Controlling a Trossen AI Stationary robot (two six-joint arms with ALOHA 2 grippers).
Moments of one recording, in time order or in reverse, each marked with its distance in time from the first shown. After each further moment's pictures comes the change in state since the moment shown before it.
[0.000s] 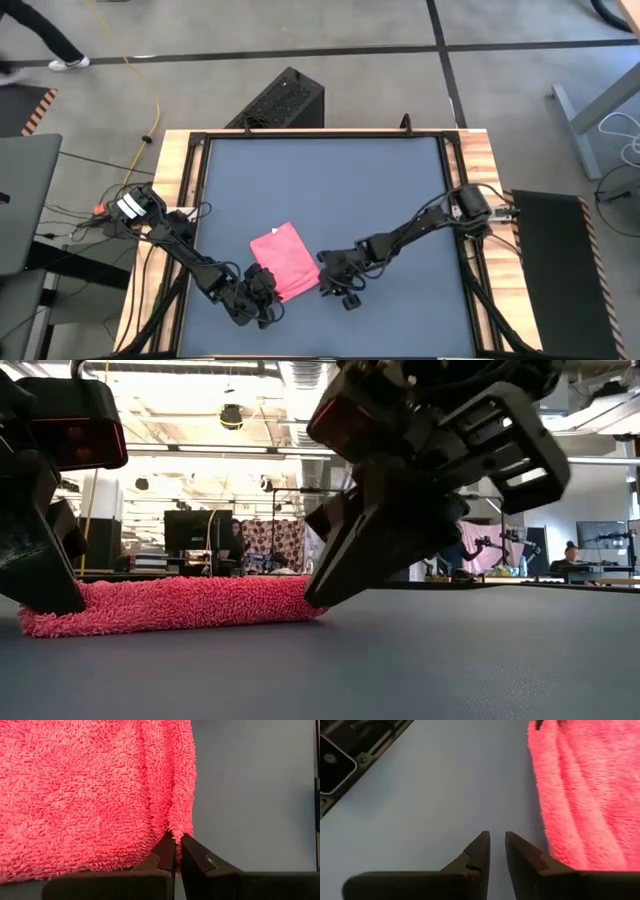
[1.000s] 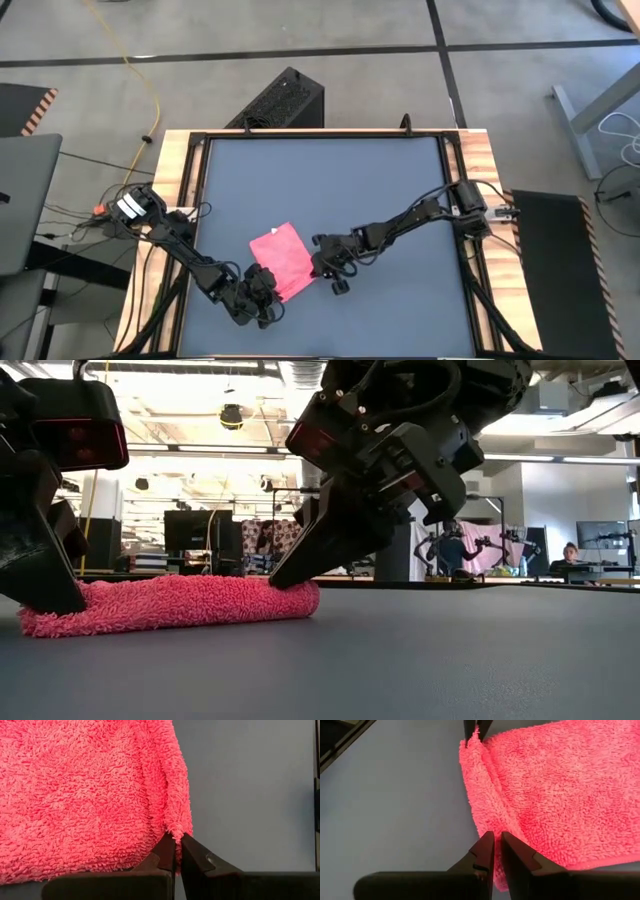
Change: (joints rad) left arm 0.000 0.000 0.000 0.001 0.017 0.001; right arm -0.092 0.007 0.015 0.037 0.052 -0.020
